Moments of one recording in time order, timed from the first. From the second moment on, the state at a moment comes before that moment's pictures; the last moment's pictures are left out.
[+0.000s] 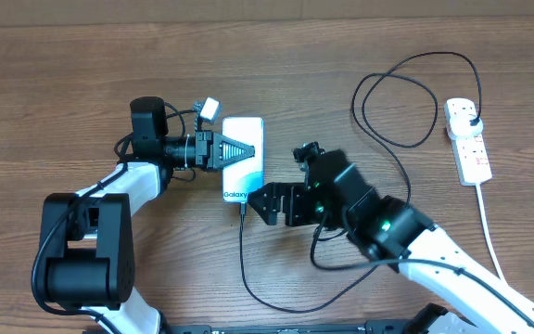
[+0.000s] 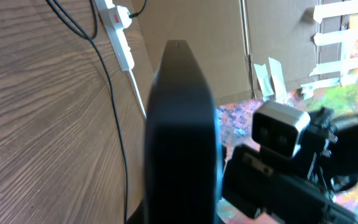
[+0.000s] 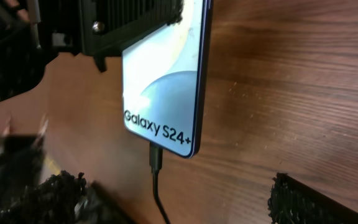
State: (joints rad) left arm -0.04 1.83 0.88 0.32 1.54 -0.68; right arm 0.71 1.24 0.90 -0.42 -0.32 0.73
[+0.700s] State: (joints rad) left arm -0.15 1.83 0.87 0.54 1.55 -1.00; right arm 0.53 1.46 0.90 -0.24 -0.86 0.58
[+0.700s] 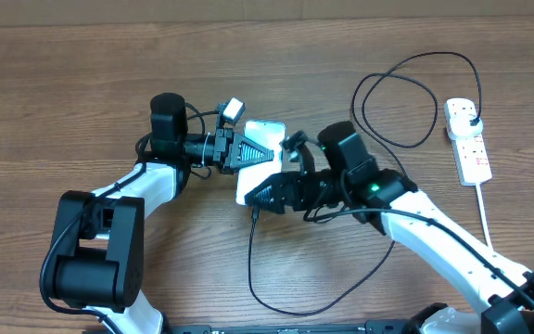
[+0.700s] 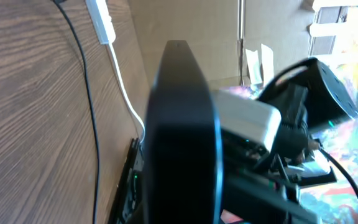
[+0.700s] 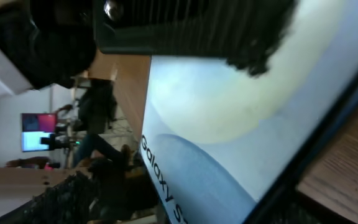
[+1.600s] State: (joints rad) left arm -0.15 1.82 0.87 1.56 1.56 -1.91; right arm 0.43 1.46 0.90 0.10 -1.12 0.73
